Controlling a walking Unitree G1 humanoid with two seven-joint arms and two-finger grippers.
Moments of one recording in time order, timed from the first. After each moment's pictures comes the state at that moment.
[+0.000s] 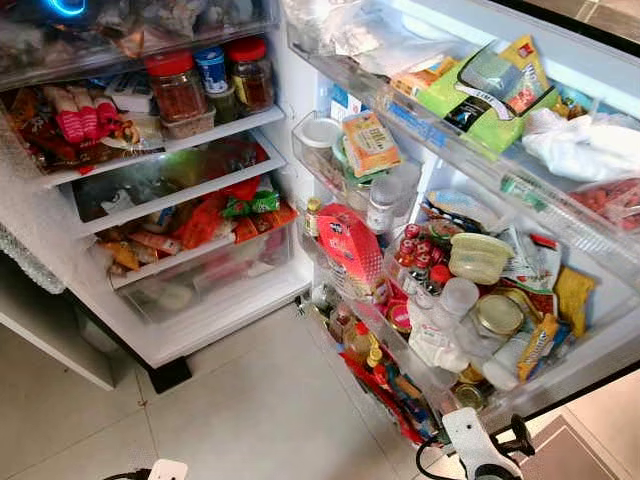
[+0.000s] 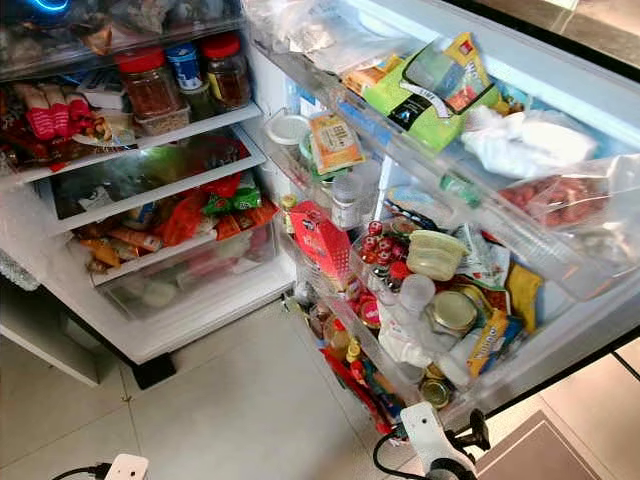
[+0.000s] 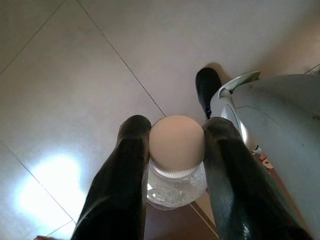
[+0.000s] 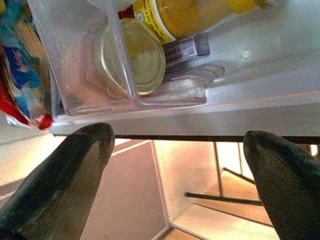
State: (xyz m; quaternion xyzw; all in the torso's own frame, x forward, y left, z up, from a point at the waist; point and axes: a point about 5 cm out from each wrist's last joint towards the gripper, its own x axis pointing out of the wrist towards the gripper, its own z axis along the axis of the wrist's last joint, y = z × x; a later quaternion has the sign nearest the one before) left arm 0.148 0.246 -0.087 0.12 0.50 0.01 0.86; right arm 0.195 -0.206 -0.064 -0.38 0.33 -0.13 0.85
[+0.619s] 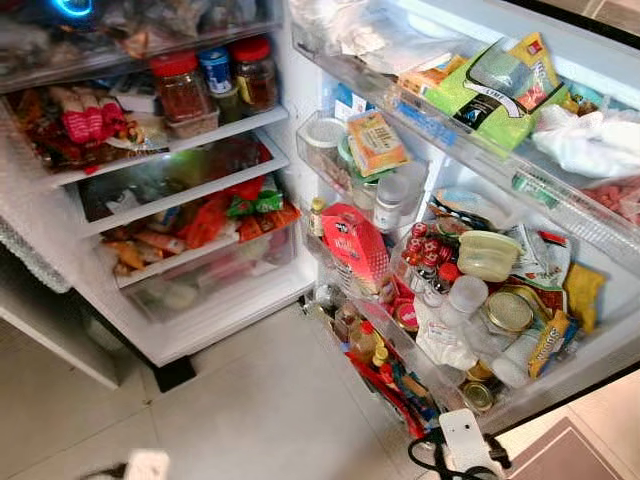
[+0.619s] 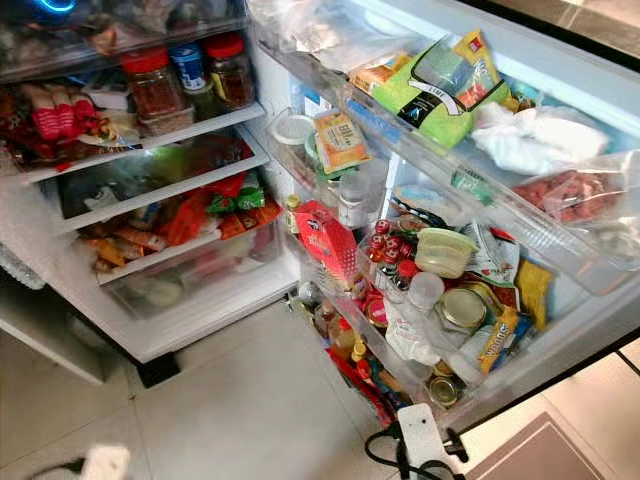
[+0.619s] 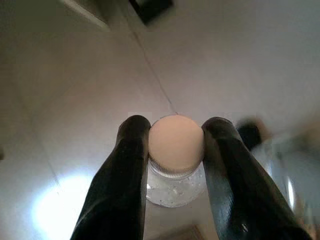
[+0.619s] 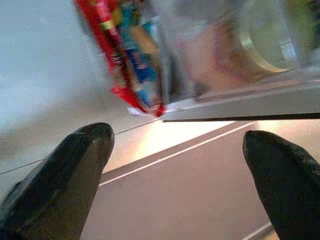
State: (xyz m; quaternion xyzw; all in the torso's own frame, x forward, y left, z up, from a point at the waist) left arm 0.161 0.264 -0.067 0.13 0.37 0.13 0.91; right arm 0.192 -0.190 -0.077 -0.17 0.42 -0.03 0.89
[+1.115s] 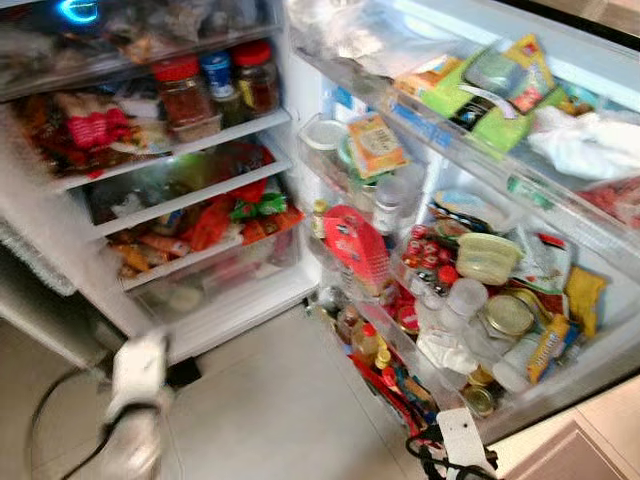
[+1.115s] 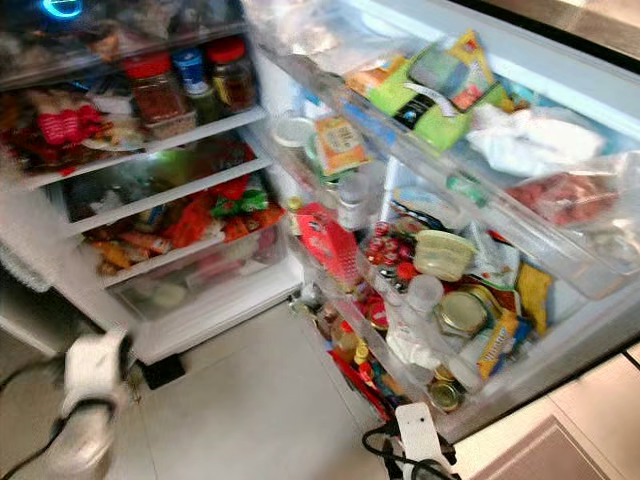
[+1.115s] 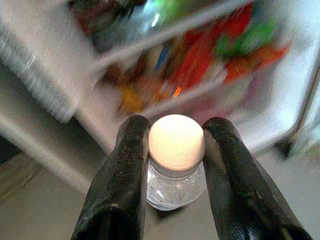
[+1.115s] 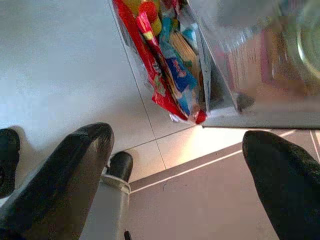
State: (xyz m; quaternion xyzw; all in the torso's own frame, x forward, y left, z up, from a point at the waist) left arm 0.263 0.230 0.048 0.12 0.01 0.11 0.99; right arm 0.196 -0.187 -0.077 -0.09 0.43 0.01 0.90
